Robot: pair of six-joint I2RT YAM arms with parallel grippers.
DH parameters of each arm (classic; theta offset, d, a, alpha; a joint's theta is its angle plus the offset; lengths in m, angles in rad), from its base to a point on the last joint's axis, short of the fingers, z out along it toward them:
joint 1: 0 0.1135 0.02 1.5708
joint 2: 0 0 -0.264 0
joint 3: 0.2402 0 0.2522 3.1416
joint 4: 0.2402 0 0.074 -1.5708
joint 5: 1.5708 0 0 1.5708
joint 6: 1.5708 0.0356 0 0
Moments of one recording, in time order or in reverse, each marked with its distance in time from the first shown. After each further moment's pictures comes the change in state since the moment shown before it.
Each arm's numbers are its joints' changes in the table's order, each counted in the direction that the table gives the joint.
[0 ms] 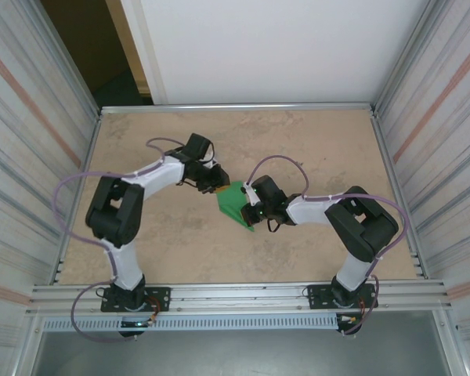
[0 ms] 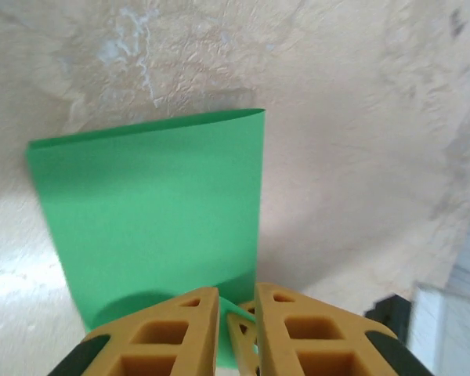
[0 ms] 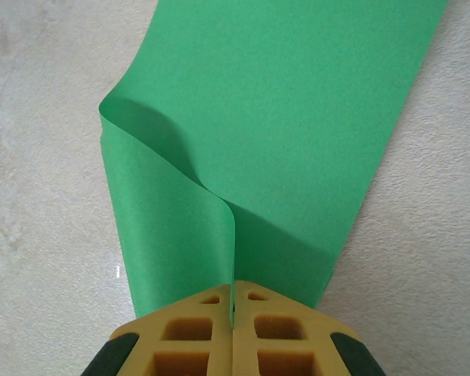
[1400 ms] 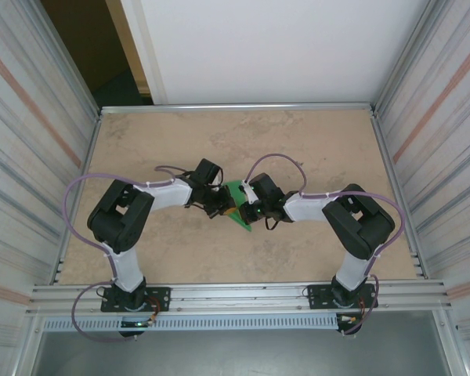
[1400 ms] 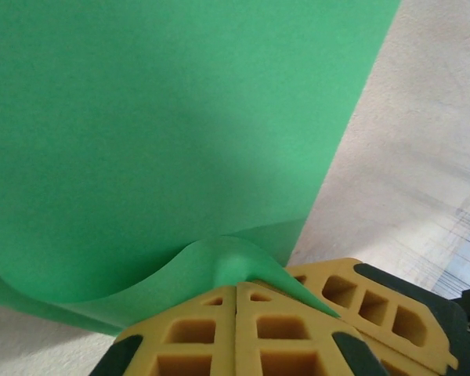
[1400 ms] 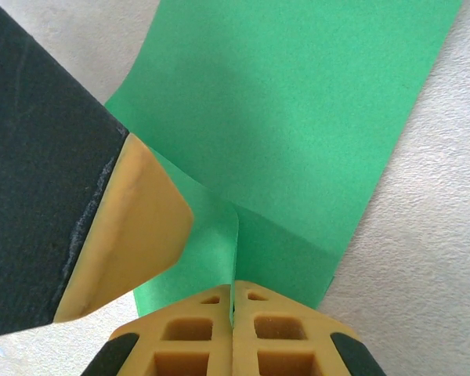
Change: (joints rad) left arm -0.127 -0.015 -0.219 -0.222 -0.005 -0.271; right arm 0.000 -0.028 0.045 0.037 -0.014 0.021
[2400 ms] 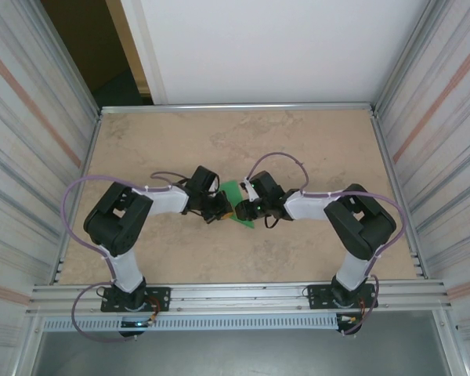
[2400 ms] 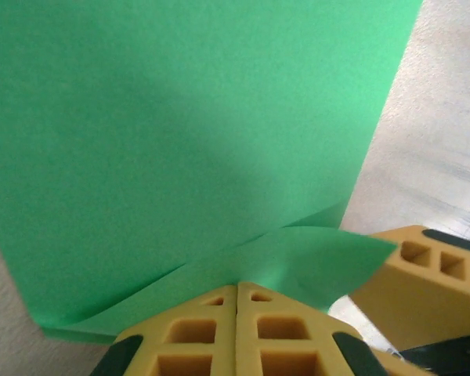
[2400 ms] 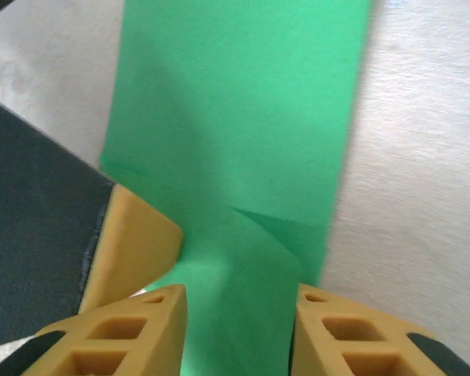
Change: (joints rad) left arm 0.000 0.031 -0.123 -0.120 -0.027 0.005; right arm -0.023 0.022 0.019 0.044 -0.021 0.093
